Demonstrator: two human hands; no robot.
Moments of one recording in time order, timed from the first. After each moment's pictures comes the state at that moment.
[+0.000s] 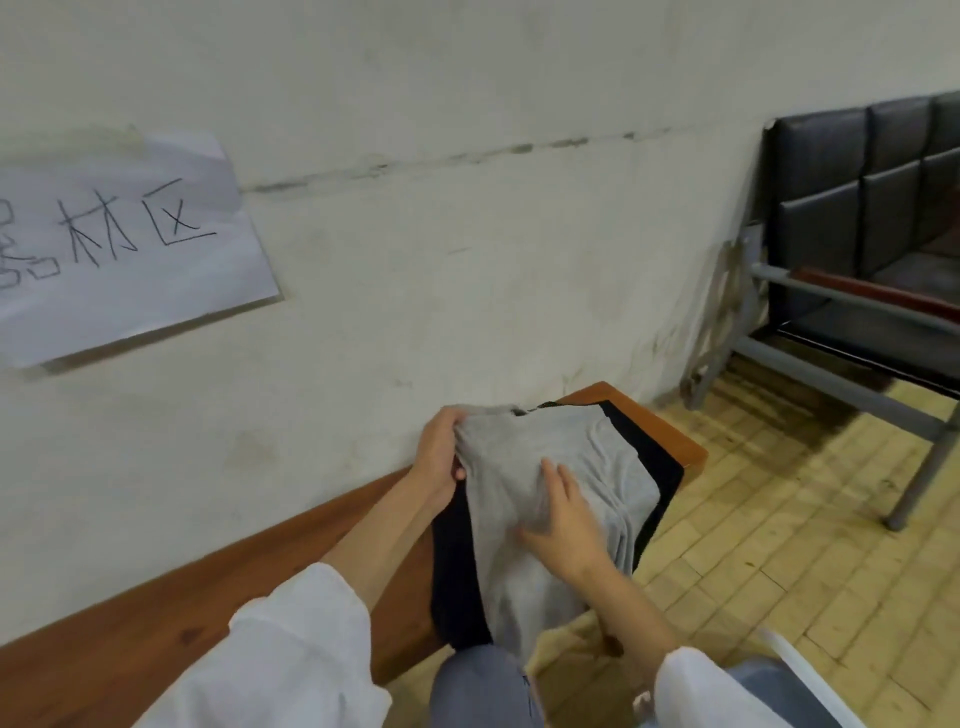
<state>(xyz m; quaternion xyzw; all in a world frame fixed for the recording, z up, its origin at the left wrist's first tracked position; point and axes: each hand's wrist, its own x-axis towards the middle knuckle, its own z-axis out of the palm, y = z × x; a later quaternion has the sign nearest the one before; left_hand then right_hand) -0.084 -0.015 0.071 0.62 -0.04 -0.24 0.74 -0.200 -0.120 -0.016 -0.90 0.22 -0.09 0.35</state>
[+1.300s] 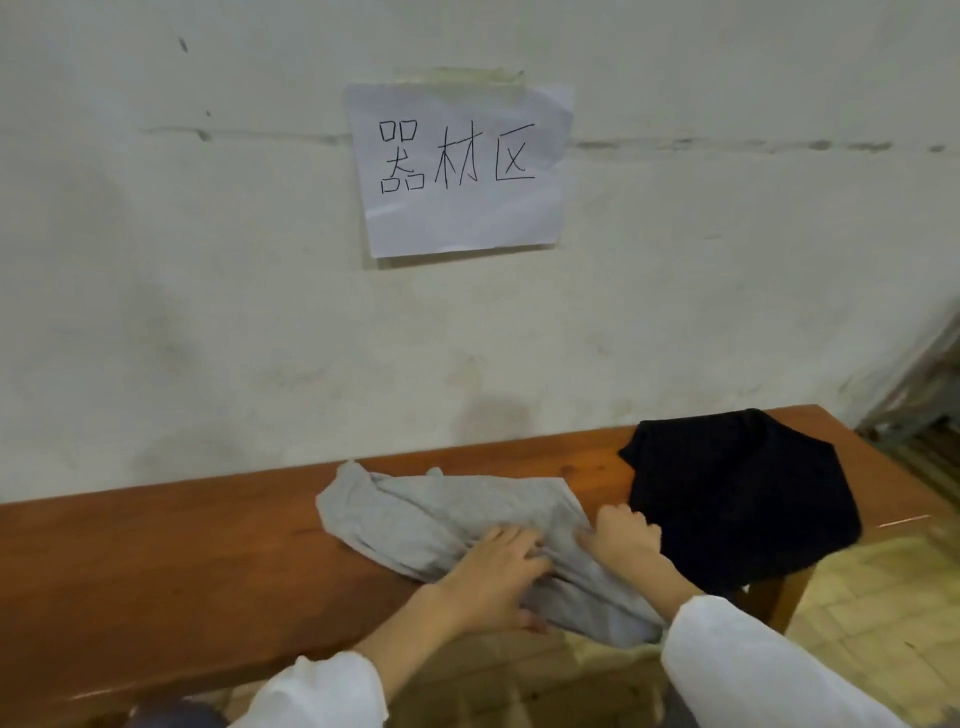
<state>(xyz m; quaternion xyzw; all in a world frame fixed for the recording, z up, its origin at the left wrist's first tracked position) -0.120 0.290 -0.044 0.87 -0.48 -0.08 0.10 -0.122 0.092 -0.036 -0.96 0.23 0.16 0.08</state>
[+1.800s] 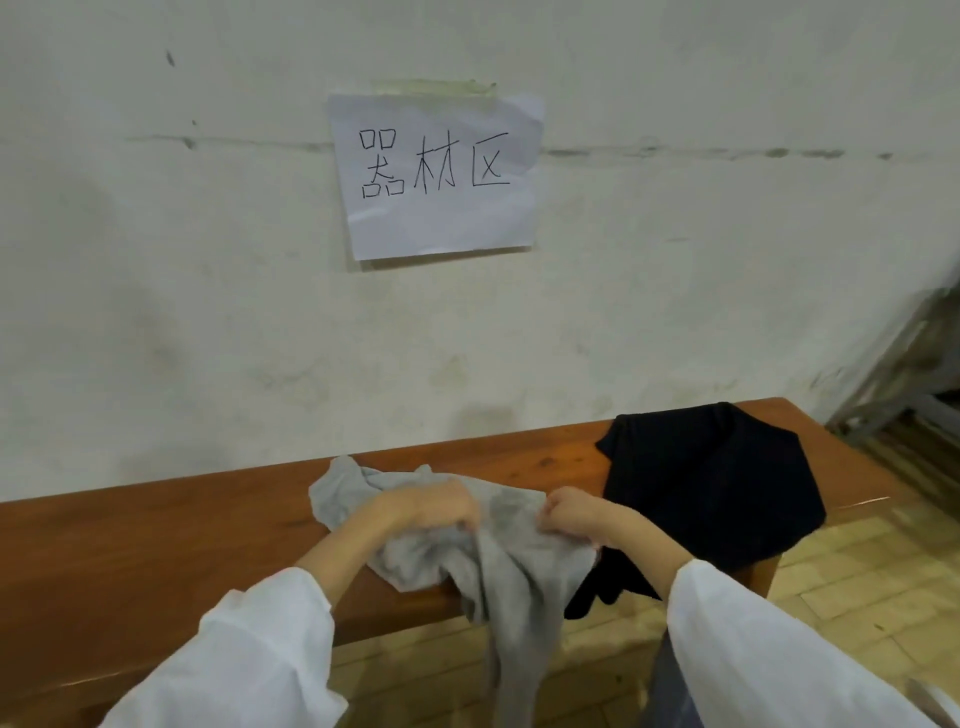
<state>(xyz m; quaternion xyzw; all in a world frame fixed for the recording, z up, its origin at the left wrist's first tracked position) -0.077 0.308 0.028 0.87 -0.18 -0.38 0.27 -0.135 0.109 0.020 -0.88 0.15 0.27 0.36</state>
